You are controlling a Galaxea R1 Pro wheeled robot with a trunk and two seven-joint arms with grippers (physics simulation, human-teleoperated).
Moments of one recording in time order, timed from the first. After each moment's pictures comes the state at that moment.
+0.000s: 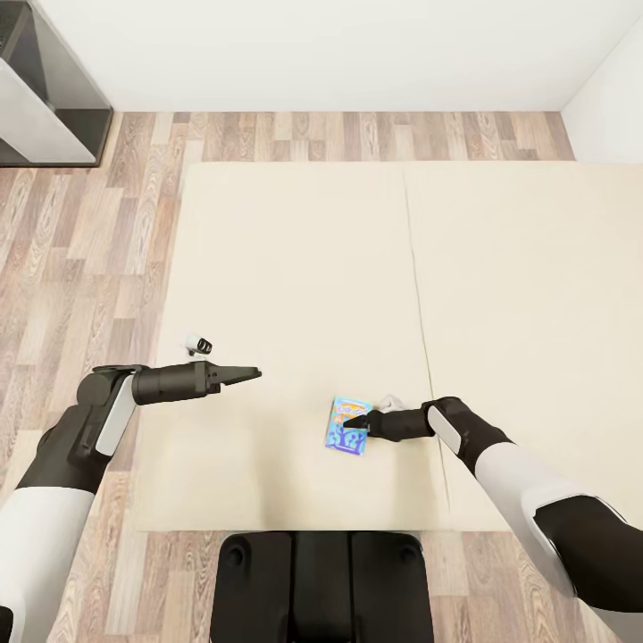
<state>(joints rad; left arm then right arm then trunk) -0.83 0.24 -0.02 -1.21 0.39 1.04 -1.32 -1.06 -0.07 0.32 -0.33 -0.47 0.73 0.71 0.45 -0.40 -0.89</state>
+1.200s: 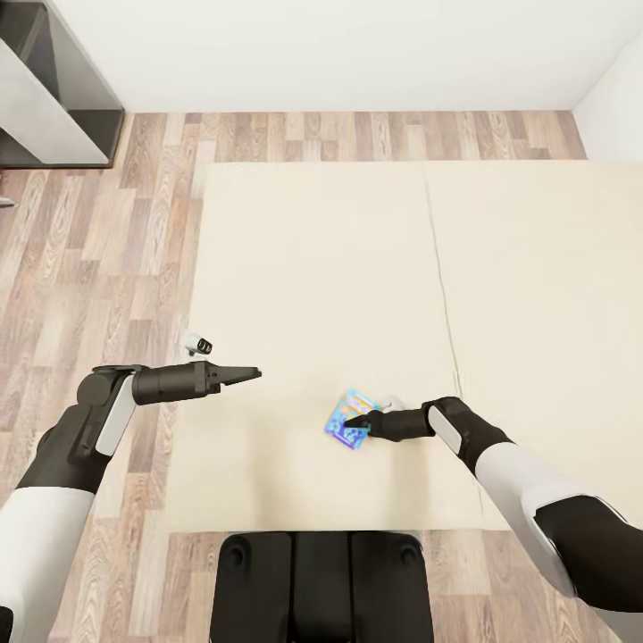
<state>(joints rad) -0.83 0.24 -0.02 -1.21 0.39 1.04 -1.32 -1.06 -0.07 0.32 -0.33 -0.47 0.73 0.71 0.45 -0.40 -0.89</state>
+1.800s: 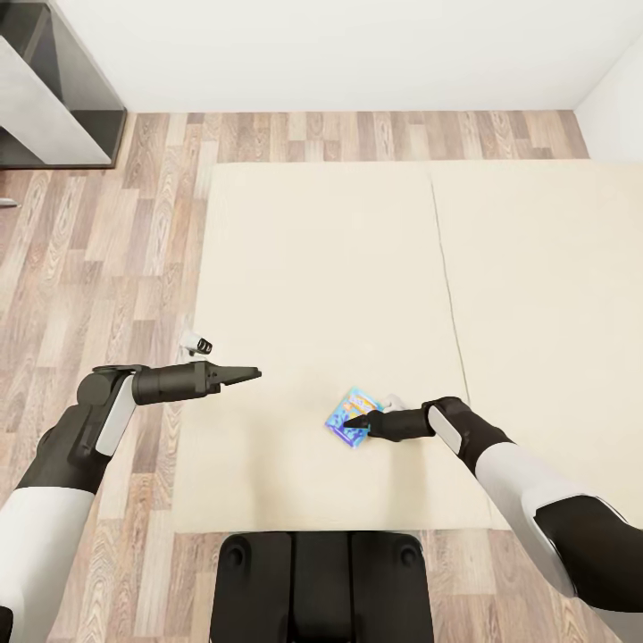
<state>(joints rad) -0.83 0.24 -0.02 -1.21 0.39 1.04 -1.32 -1.06 -0.07 0.32 -0.33 -0.47 0.73 0.71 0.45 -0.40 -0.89</state>
